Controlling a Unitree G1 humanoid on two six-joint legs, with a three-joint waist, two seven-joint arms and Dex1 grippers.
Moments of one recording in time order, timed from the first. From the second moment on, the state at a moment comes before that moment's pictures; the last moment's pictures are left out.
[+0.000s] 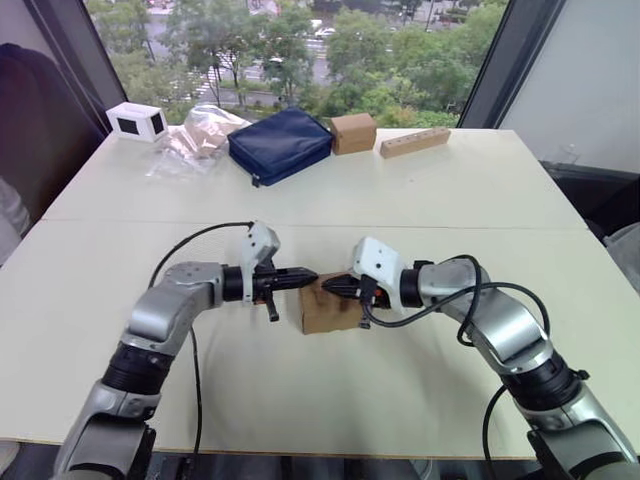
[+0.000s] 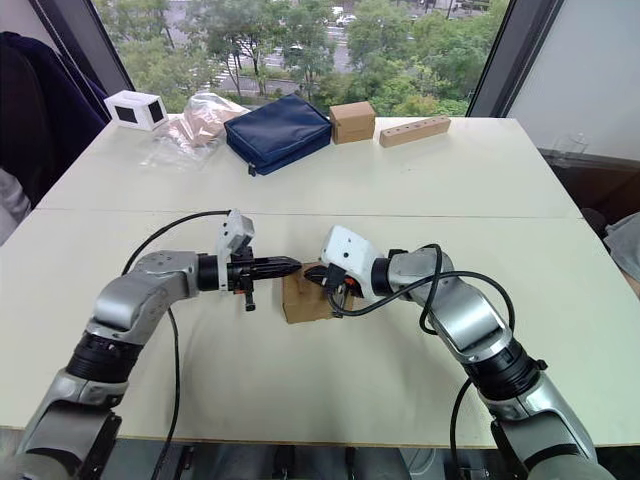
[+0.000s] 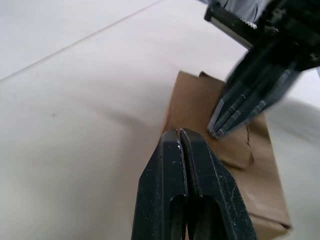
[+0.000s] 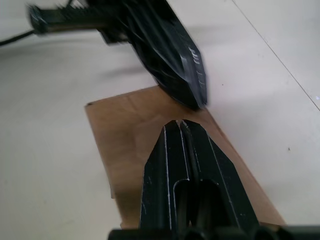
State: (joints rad) left arm -0.53 0.48 -0.15 0.01 -0.43 0.56 -1.00; right arm -0.53 -0.57 0.31 -0.37 0.24 0.70 0.85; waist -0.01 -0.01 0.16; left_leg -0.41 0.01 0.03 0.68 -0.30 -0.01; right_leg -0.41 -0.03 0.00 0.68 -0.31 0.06
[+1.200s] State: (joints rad) left arm -0.53 0.42 -0.13 0.03 -0.45 0.59 -0.97; right arm -0.47 -0.66 0.34 -0.42 0.19 0.67 0.87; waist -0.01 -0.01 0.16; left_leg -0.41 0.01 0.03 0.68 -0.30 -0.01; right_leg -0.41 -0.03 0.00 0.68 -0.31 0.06
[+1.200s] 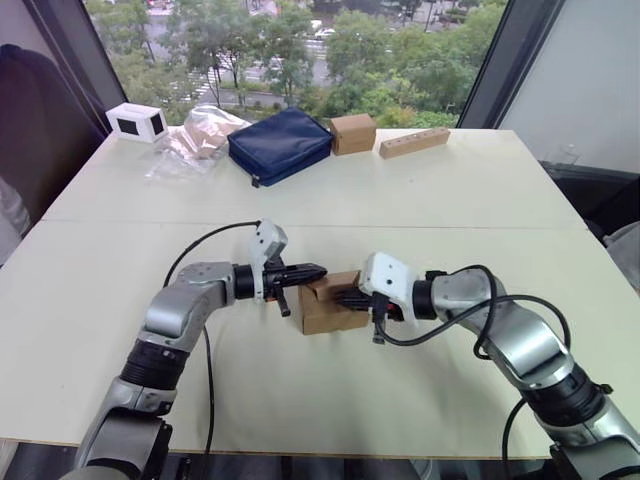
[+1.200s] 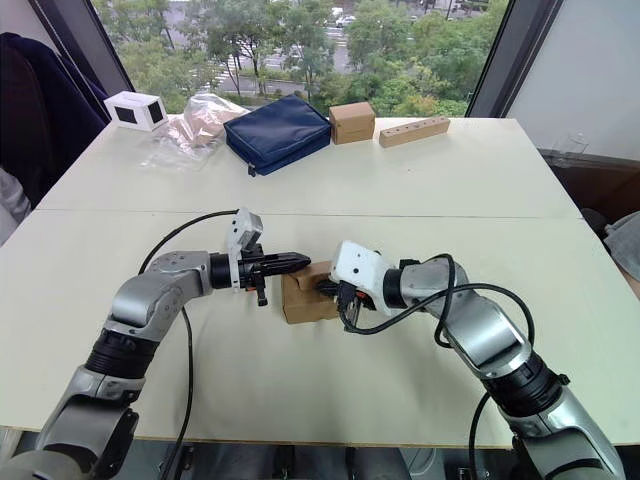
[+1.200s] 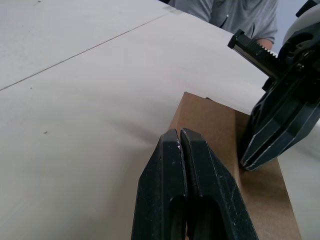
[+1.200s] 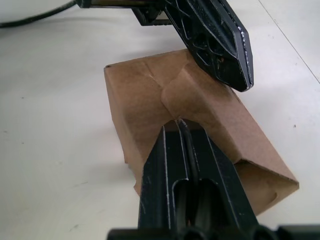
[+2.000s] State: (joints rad) left arm -0.52 0.46 -0.14 -0.02 -0.44 0.60 -1.00; right arm -0.49 -0.63 0.36 -0.41 0.16 0.68 0.86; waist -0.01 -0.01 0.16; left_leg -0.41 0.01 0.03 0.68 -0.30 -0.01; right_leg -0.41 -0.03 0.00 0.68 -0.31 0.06
